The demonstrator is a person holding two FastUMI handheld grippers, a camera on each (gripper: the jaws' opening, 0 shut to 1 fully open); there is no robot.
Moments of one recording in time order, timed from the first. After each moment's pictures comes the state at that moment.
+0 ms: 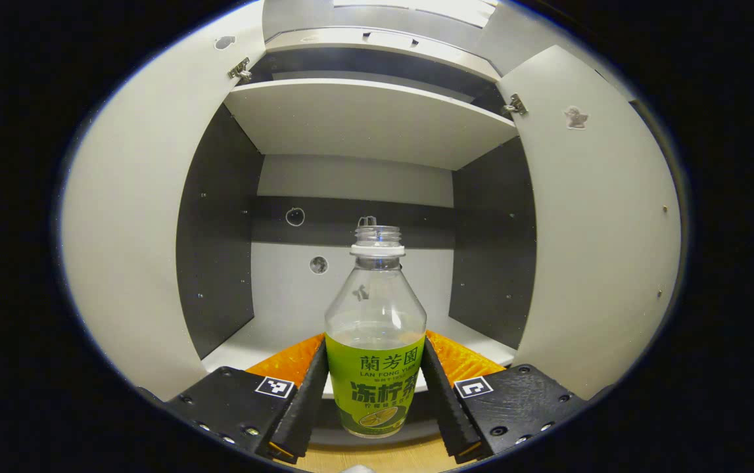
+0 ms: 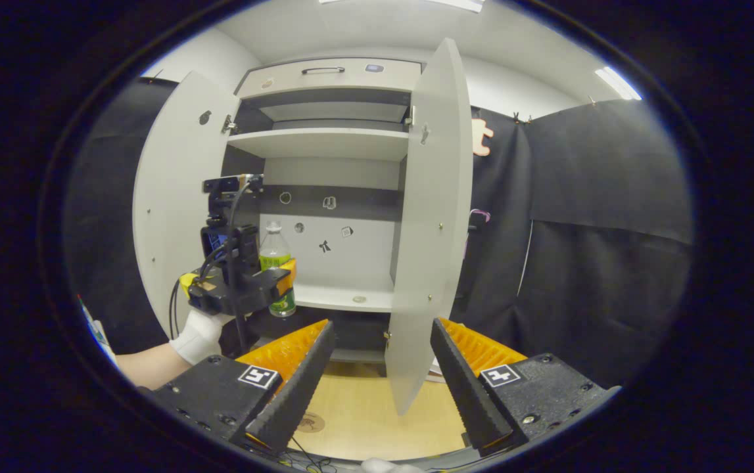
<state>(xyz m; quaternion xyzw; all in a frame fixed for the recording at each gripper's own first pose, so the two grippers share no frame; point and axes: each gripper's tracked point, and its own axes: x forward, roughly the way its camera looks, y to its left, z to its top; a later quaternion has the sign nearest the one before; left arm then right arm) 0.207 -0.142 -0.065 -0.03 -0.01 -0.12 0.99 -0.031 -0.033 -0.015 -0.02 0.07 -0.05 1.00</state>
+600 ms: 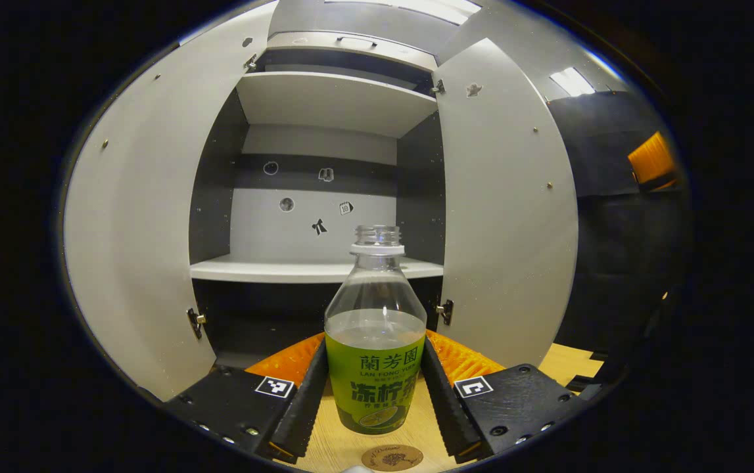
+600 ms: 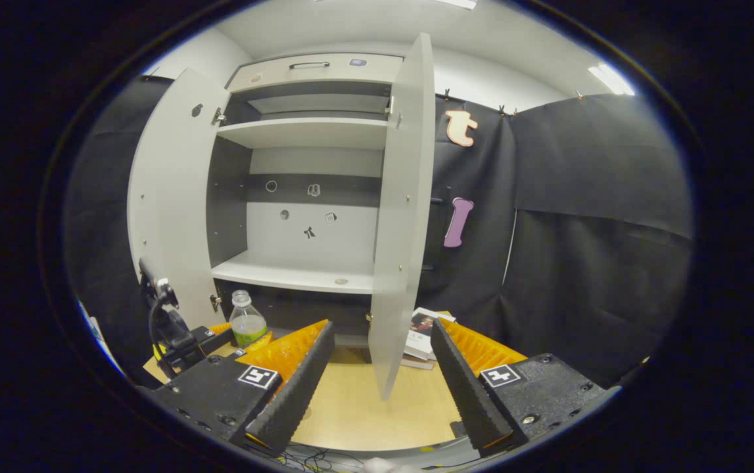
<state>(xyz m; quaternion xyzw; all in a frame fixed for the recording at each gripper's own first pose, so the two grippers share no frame) 0.077 -0.179 -0.206 -0.03 0.02 -0.21 0.98 -0.056 -0.064 -0.045 -0.01 0.09 -0.08 0.99</state>
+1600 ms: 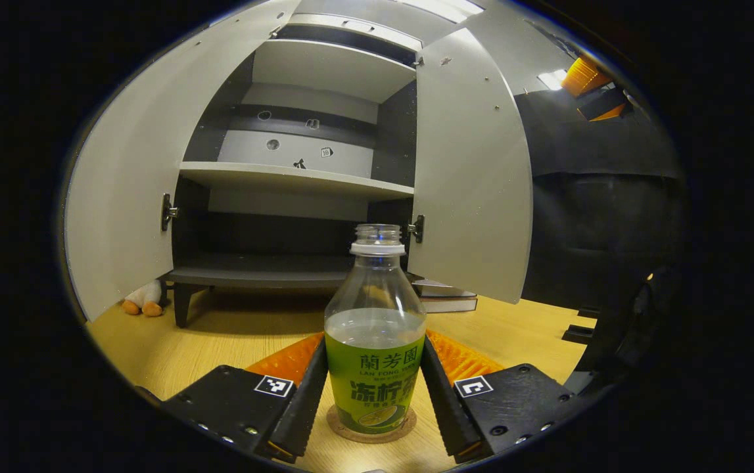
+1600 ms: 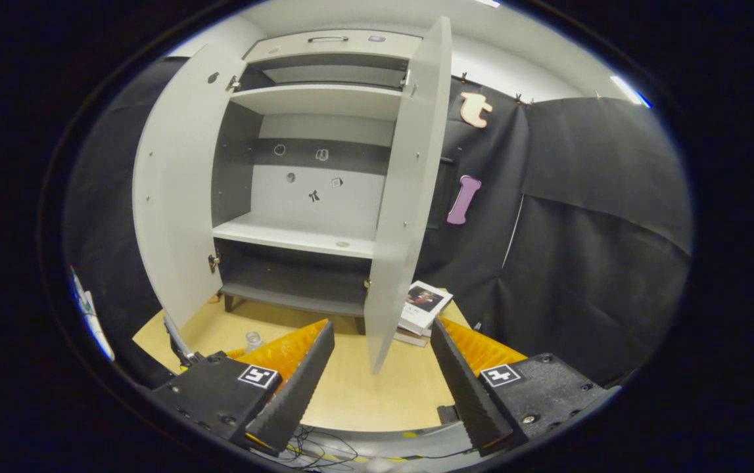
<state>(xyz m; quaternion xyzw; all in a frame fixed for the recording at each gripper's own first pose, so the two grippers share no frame) 0.036 -0.196 -0.346 -0.05 0.05 -0.27 0.96 -0.071 -0.063 -0.076 -0.06 0.15 -0.07 0.98</state>
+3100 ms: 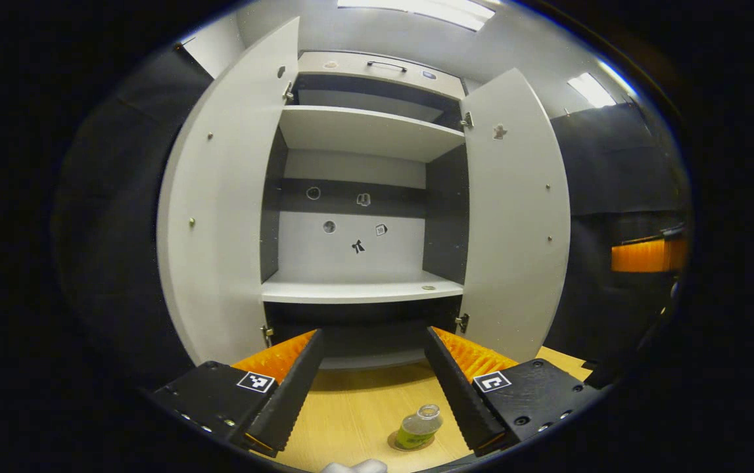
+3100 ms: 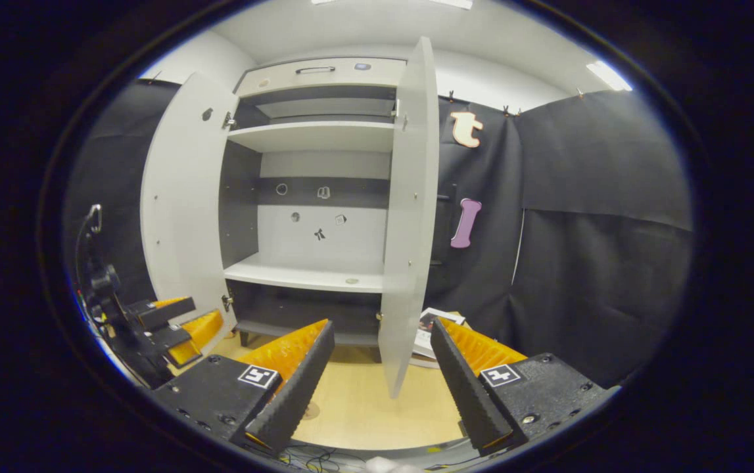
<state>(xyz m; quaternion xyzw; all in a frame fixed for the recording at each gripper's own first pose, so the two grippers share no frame) 0.020 -0.063 -0.096 -0.03 0.03 -0.12 0.99 -0.068 -0.052 -0.039 -0.01 0.07 -0.05 1.00</state>
